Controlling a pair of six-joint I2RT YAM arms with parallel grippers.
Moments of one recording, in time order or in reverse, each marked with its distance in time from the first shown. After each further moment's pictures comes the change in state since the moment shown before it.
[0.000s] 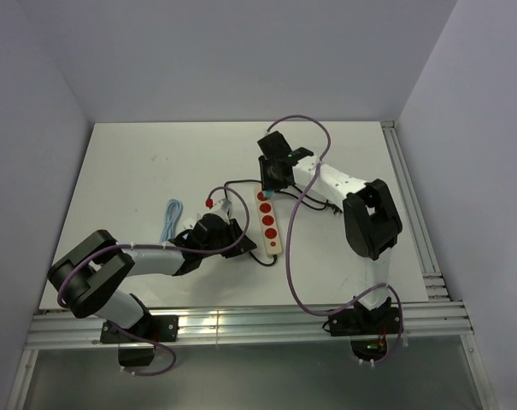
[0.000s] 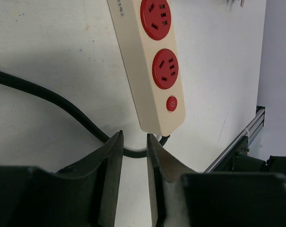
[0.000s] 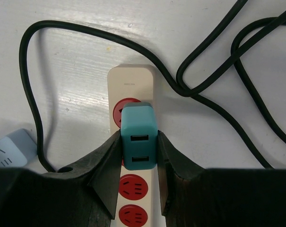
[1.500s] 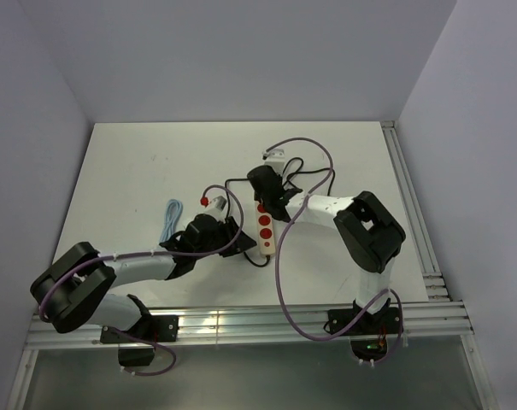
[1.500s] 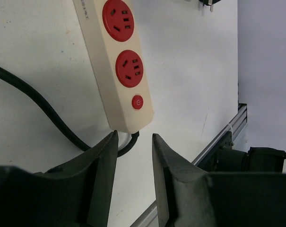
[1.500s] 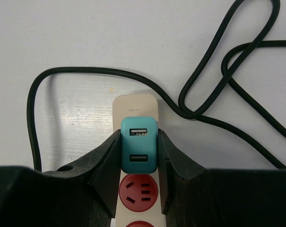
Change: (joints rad) left arm 0.002 -0.117 -0.034 -0.011 0.009 -0.001; right arm 0.154 -0.042 -0.391 0.581 0.388 0.102
